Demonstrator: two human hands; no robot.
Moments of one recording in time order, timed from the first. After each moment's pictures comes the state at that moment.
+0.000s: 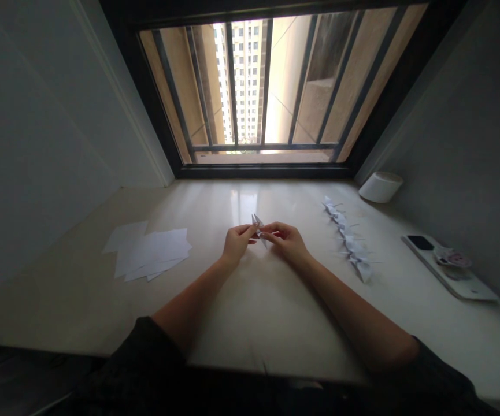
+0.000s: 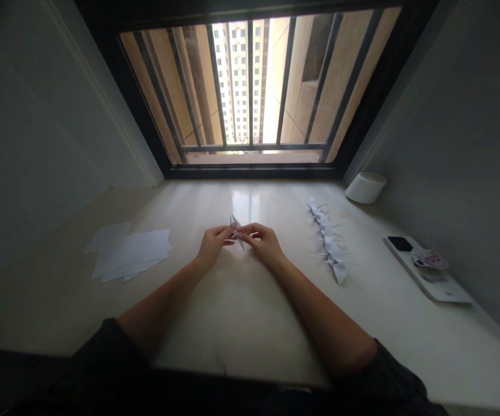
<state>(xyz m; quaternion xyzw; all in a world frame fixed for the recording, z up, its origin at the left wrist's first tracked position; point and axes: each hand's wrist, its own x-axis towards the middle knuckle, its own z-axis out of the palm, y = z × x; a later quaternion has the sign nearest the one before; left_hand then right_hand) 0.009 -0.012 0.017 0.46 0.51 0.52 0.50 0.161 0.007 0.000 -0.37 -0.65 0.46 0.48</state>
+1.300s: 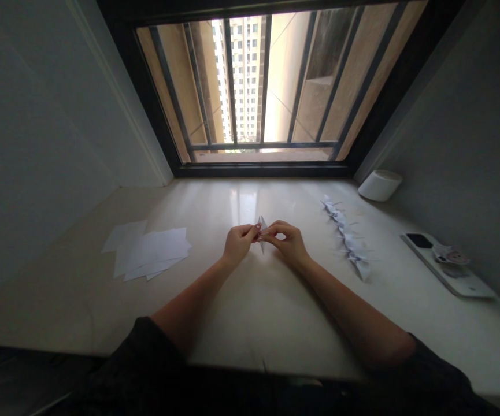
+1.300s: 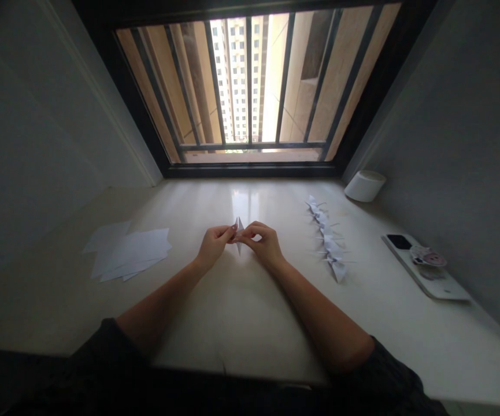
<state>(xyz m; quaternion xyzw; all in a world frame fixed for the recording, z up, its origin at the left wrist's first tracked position) 0.012 -0.015 0.017 0.56 0.49 0.50 0.43 0.163 -0.002 0.008 -0.35 -0.70 0.34 0.52</state>
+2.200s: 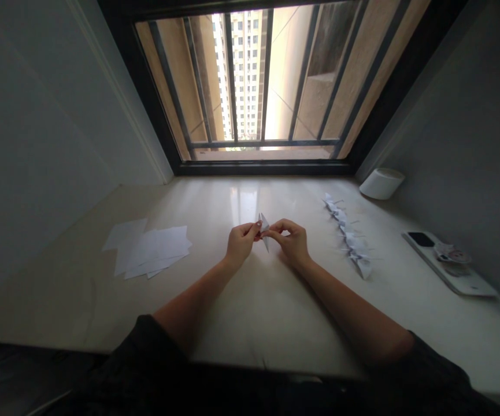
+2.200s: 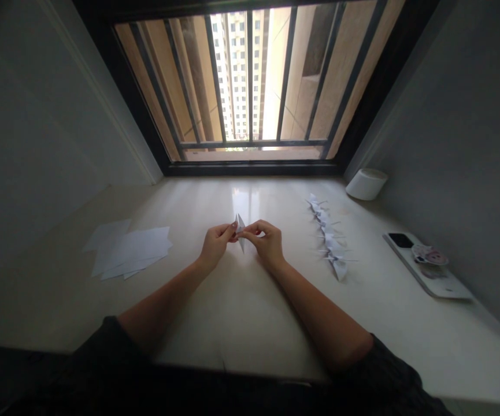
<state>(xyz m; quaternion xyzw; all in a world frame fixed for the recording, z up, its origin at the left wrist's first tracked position) 0.018 -0.016 0.014 0.51 0.48 0.54 0.46 0.157 -0.005 0.008 -0.42 -0.64 0.30 0.57</state>
